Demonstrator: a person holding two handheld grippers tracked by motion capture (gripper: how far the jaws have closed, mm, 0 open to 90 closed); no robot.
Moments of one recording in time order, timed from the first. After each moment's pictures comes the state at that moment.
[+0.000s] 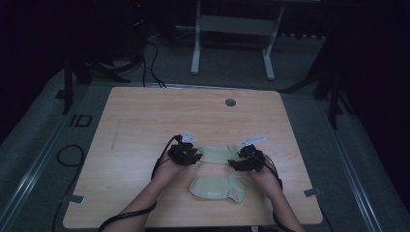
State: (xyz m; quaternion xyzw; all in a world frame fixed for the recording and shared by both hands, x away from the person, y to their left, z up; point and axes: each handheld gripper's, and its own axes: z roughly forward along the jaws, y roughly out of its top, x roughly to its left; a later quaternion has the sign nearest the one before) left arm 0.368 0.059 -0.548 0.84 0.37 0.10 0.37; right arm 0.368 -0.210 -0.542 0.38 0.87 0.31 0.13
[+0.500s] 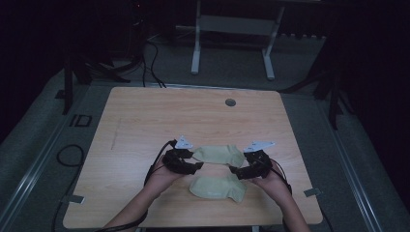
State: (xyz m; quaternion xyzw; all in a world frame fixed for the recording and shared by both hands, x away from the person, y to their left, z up) left arm 0.325 0.071 -0.520 0.84 0.36 0.08 0.40; right arm 0.333 -0.220 -0.515 0.34 0.86 0.34 0.13
